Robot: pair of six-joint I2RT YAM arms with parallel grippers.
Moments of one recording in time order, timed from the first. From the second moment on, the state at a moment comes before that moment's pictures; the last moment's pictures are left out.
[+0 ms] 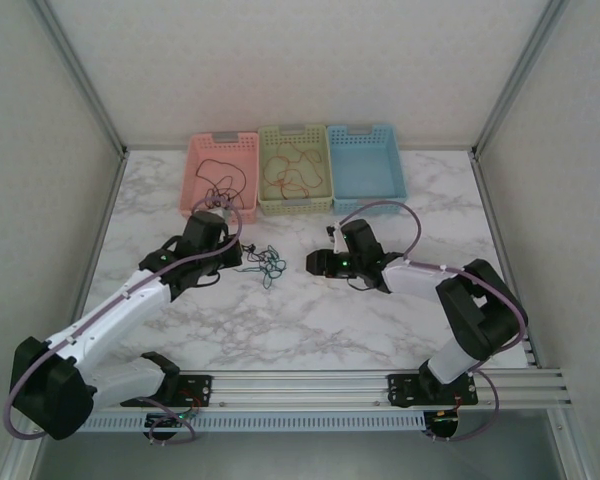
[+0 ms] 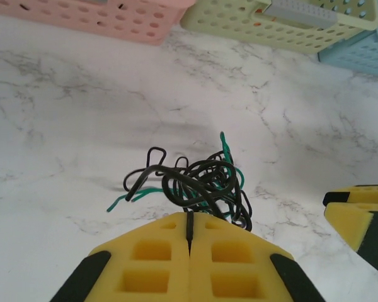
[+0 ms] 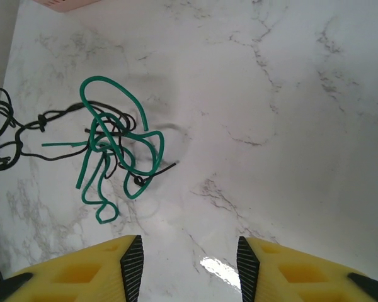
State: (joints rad) left arm -0.54 1.13 0.83 -0.49 -0.08 -0.64; right arm 0.62 1.59 0.74 0.10 -0.40 0.60
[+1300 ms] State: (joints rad) left arm -0.43 1.29 0.88 -0.45 -0.10 -0.71; right arm 0.88 1.89 0.95 0.23 -0.38 0.69
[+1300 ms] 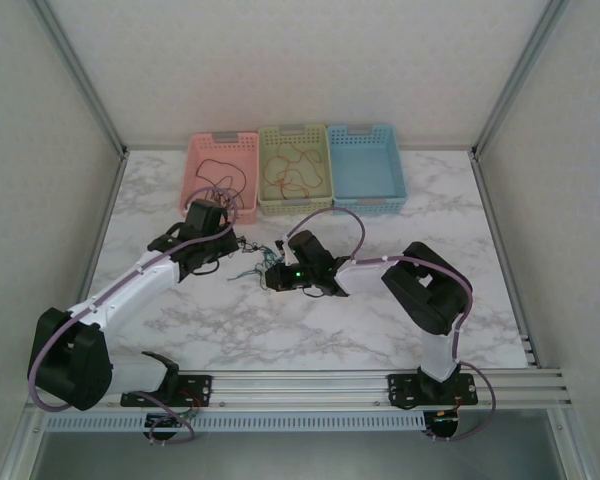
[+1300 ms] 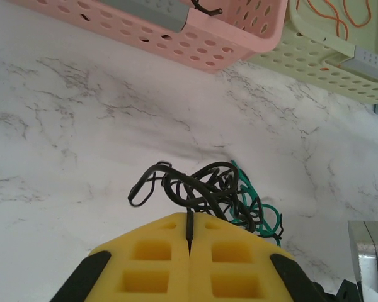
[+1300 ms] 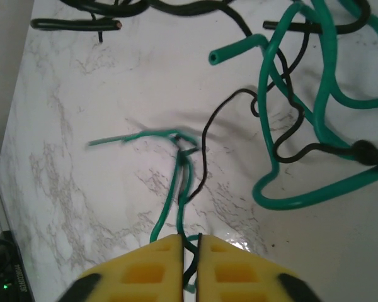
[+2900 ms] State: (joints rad) left arm -0.21 0.78 0.96 -0.80 -0.32 -0.67; right arm 0.14 1.31 0.70 -0.34 -0.13 0.57
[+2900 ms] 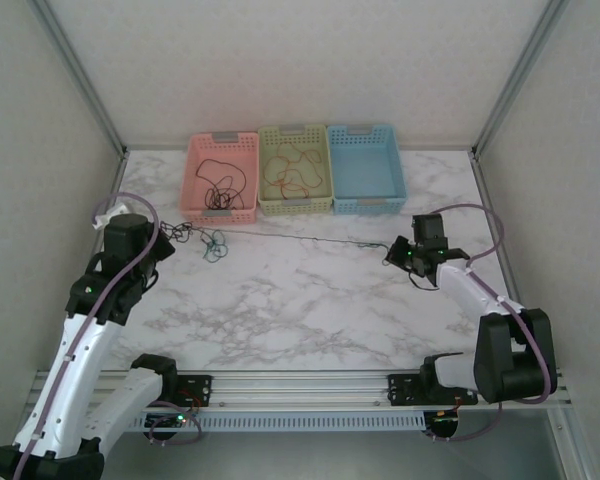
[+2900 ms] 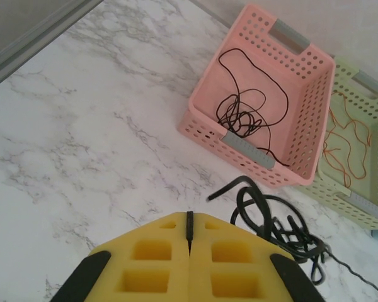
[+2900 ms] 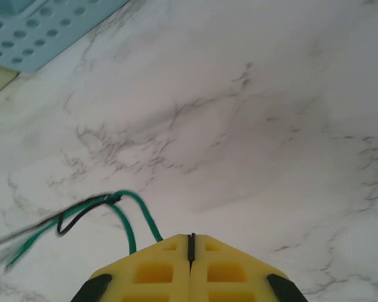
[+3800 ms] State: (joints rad) left arm -0.19 0.83 1.03 -0.85 -0.18 -0.63; right arm 0.42 1.32 0.71 -0.13 -0.30 0.64
